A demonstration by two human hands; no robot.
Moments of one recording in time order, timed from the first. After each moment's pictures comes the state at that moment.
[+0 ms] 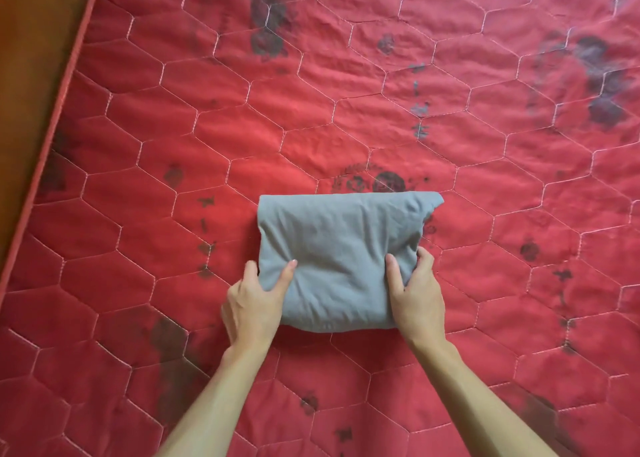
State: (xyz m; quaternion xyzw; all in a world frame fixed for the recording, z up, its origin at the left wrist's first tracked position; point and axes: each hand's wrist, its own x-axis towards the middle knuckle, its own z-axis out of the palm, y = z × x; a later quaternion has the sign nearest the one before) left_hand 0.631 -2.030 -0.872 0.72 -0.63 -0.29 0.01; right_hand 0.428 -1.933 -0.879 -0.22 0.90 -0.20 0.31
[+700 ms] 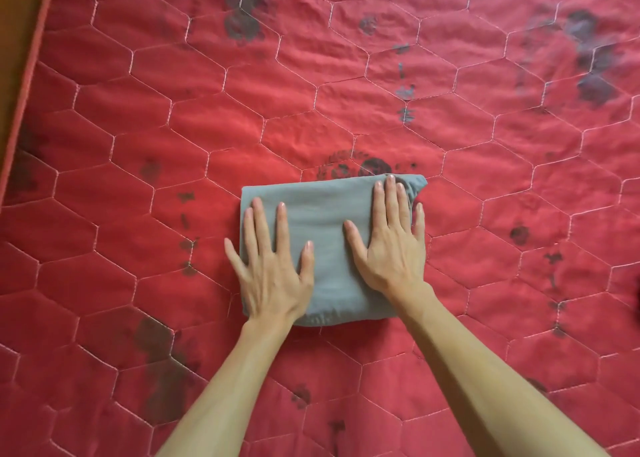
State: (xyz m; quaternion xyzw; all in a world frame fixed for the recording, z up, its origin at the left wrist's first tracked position) left_hand 0.587 -2.031 -0.892 0.58 -0.81 -0.12 -0.05; right_hand 0.411 -1.979 -0.903 -0.47 0.87 -0.03 0.16
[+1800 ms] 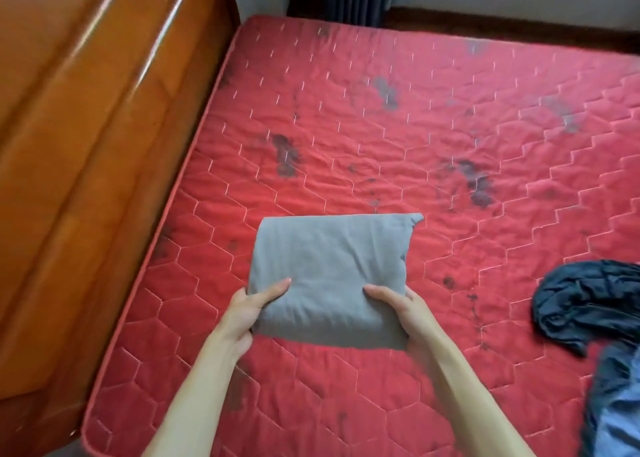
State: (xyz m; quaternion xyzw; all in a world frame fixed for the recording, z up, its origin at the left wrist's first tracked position) left_hand 0.654 -2.063 -0.612 0.59 -0.32 -0.72 0.14; right_hand 0.432 -1.931 -0.590 0.02 0.67 -0.44 0.59
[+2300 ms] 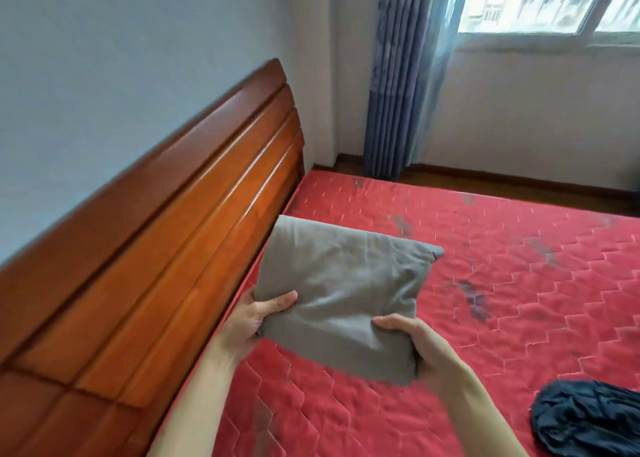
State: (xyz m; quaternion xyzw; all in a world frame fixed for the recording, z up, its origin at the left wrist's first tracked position) left_hand 0.699 -2.039 -0.333 0.43 -0.45 -0.72 0.33; right_hand 0.457 -1.908 -0.327 -0.12 0.55 -0.48 0.67
